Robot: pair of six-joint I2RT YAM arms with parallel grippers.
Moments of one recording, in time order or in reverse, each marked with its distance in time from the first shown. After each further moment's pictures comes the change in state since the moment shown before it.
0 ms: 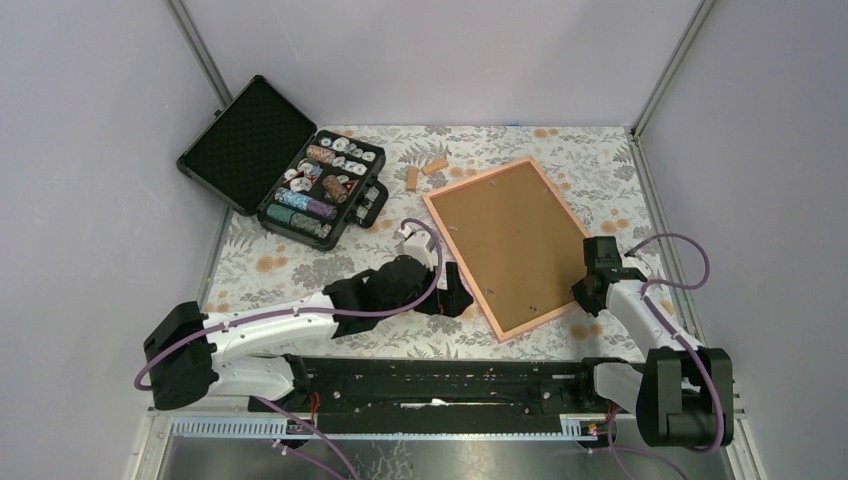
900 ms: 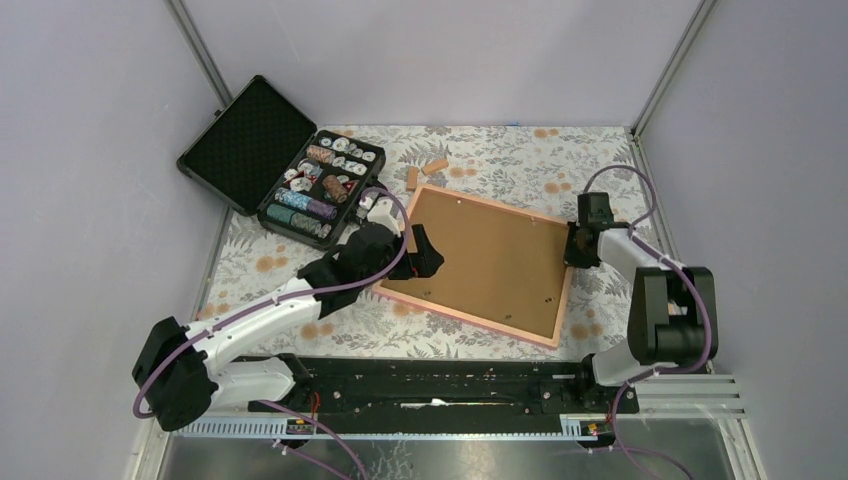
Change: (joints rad) left arm 0.267 -0.062 0.034 -0.061 0.039 0.059; right arm -0.009 0.375 0.295 0.172 -0.186 -0.720
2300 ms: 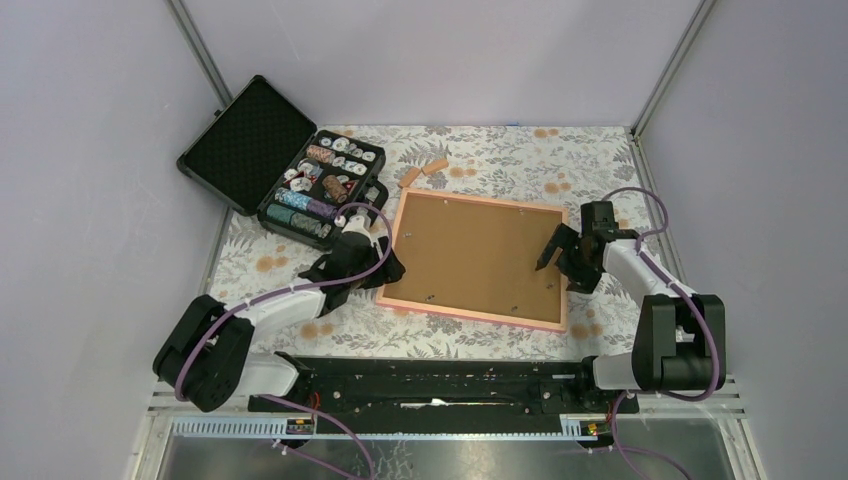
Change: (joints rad) left arm 0.268 0.138 -0.269 0.227 0.074 0.041; right arm 0.002 -0.094 -0.016 -0.182 -0.236 0.323
